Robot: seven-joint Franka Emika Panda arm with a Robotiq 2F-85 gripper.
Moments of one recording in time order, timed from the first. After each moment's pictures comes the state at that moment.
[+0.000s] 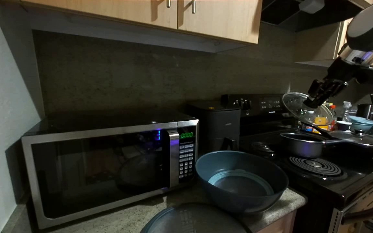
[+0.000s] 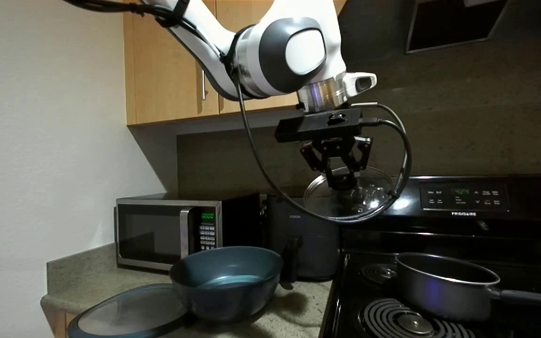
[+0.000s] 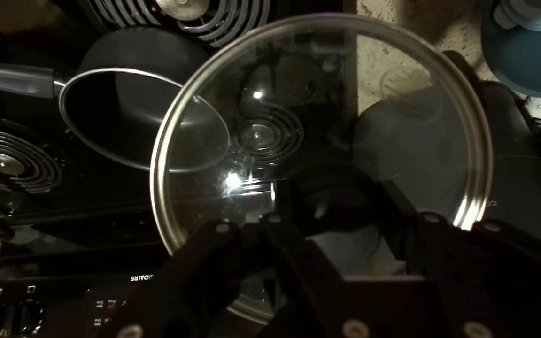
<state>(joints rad) -0.13 -0.32 -0.29 -2.35 0.11 2.61 -0.33</state>
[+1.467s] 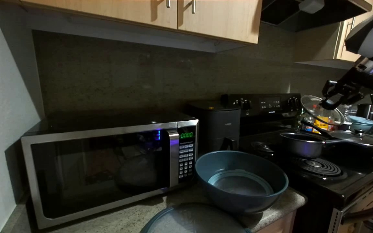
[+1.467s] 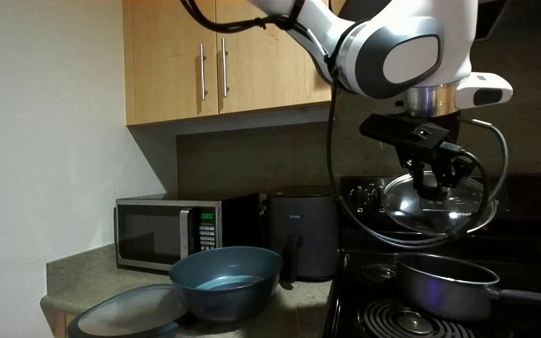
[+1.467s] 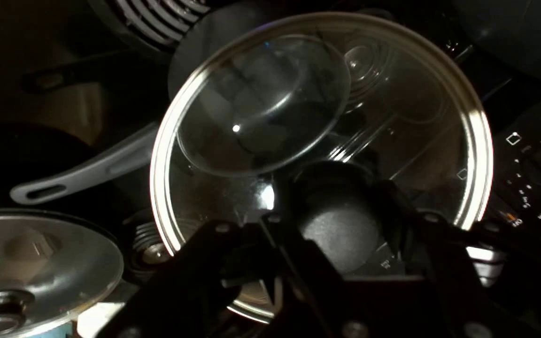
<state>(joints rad) -0.24 0.06 -0.44 -1.96 0.57 2.47 -0.20</state>
